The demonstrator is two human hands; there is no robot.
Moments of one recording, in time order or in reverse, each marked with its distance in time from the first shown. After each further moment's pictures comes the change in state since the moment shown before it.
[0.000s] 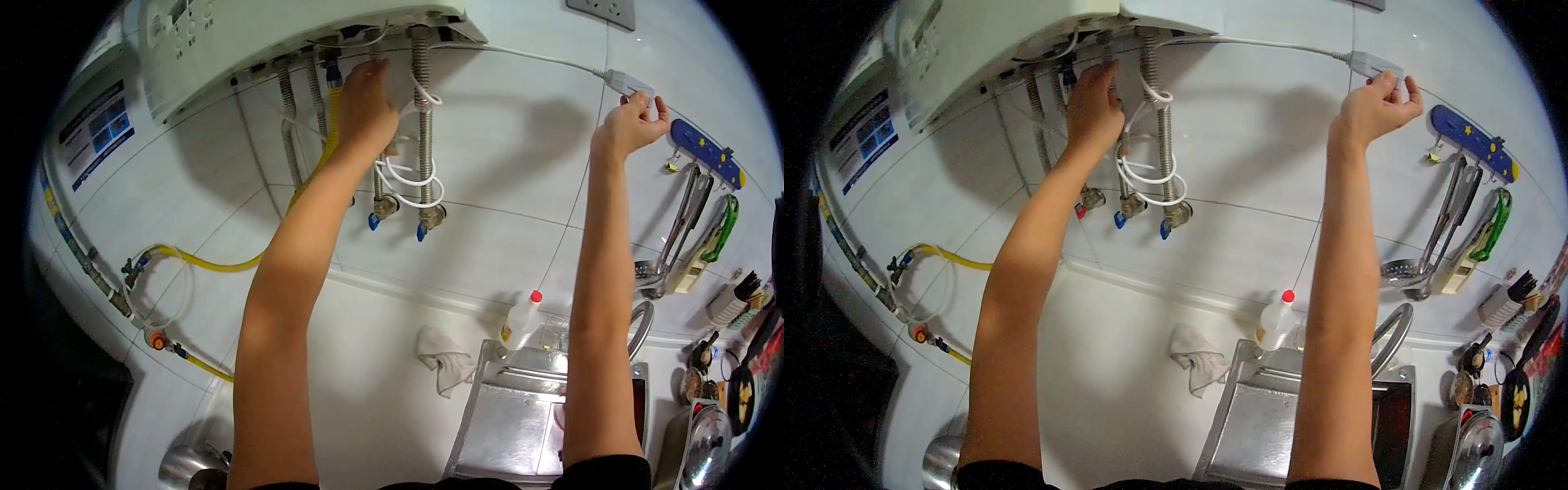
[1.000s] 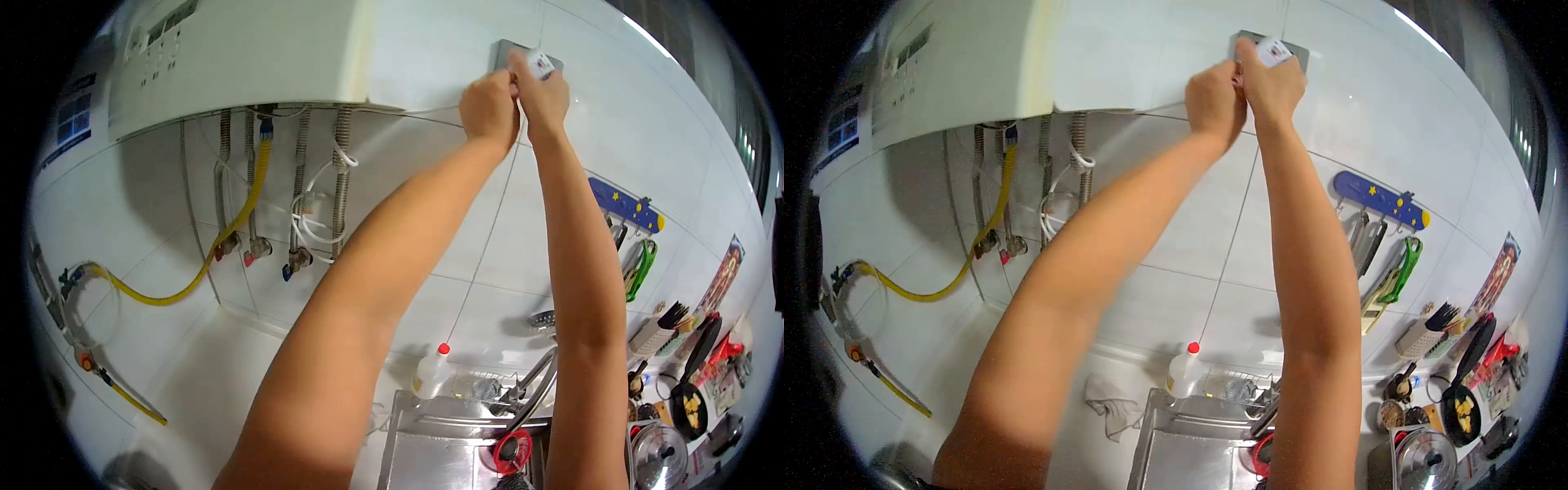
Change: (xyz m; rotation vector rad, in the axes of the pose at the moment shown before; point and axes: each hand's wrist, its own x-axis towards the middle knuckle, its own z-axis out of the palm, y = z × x) left_hand 0.125 0.247 0.073 -0.731 0.419 -0.169; right_hand 0.073 -0.049 0.097 -0.859 -0.528 -0.134
